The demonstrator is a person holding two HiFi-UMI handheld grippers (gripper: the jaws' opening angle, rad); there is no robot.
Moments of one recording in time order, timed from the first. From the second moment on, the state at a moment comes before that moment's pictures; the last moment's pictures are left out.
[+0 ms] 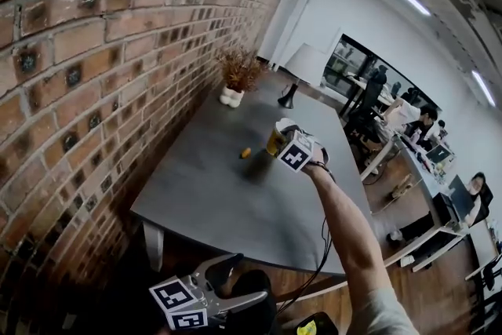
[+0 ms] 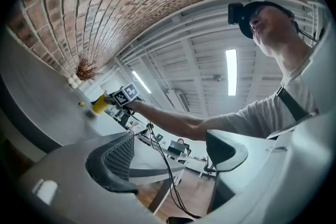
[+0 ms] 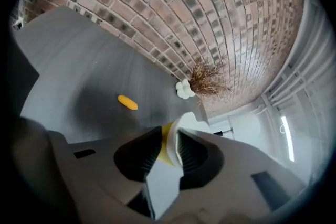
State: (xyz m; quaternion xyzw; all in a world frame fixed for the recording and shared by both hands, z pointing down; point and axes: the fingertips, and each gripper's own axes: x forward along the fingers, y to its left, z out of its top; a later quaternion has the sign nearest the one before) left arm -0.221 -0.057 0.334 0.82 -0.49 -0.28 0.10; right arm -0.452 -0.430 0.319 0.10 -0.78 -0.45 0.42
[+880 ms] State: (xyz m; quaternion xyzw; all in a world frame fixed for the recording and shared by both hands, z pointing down) left arm -0.119 -0.092 0.335 0.89 -0.36 -0.24 0.14; right arm -0.045 -0.174 0.250 0.16 -0.95 -0.26 0.06
